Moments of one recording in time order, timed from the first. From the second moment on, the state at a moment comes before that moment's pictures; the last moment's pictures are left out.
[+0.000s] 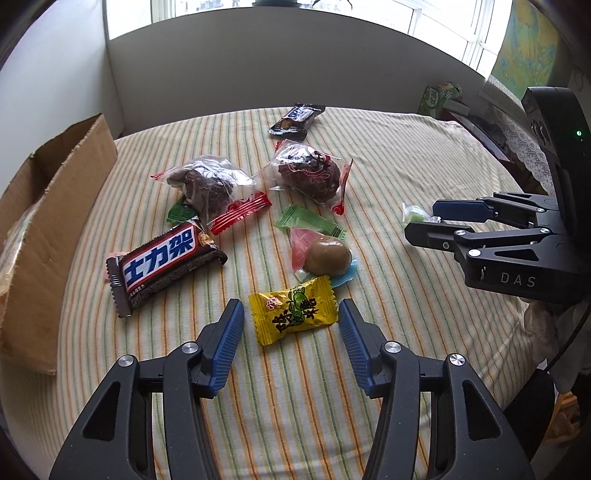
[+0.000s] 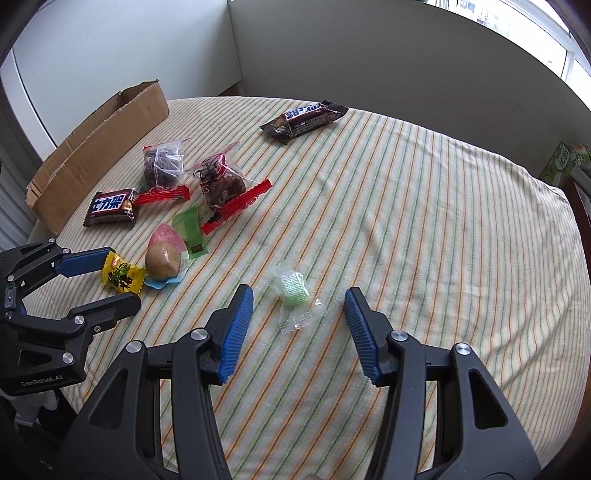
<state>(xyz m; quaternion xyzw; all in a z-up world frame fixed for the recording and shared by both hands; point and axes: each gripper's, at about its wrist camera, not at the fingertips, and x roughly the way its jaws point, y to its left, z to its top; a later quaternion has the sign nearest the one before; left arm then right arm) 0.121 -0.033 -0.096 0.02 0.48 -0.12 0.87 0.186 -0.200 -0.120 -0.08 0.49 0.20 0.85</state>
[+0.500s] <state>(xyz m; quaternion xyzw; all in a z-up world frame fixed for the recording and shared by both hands) 0.121 -0.022 -0.094 0.02 0.47 -0.11 0.88 0.186 -0.195 -0.118 -0.09 0.49 0.21 0.84</state>
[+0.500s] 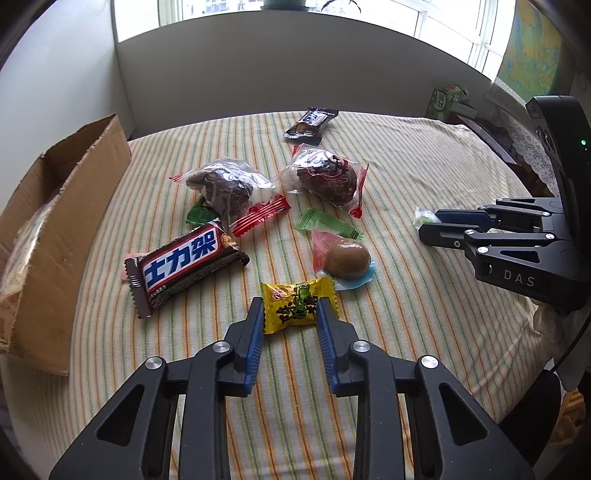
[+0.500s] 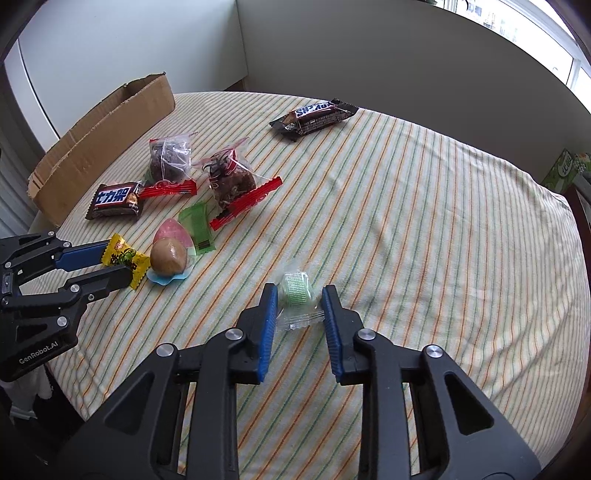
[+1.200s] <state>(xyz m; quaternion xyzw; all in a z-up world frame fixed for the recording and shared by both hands) 0.113 -0.017 -0.082 0.02 0.45 -0.10 0.89 0.179 -0.208 -0.100 -0.07 0.47 0.20 0.86</state>
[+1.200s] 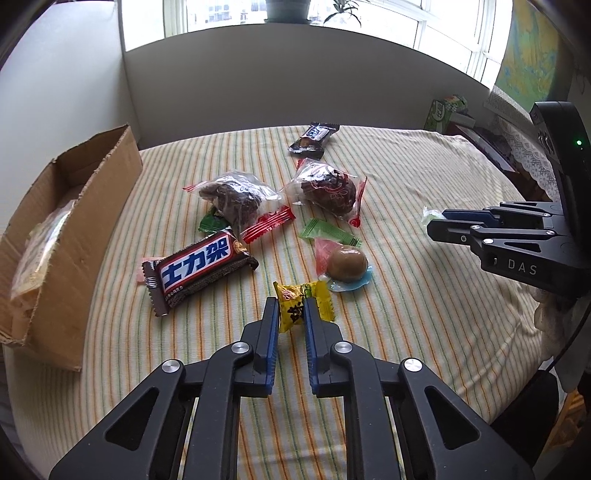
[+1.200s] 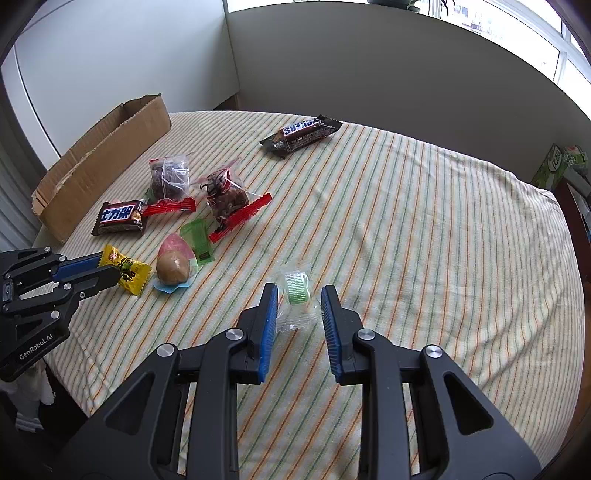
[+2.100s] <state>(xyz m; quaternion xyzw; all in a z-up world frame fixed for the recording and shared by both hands) 0.103 0.077 -0.012 0.00 0.37 -0.02 0.93 0.189 -0.097 -0.027 -0.09 0.40 0.28 0.87</state>
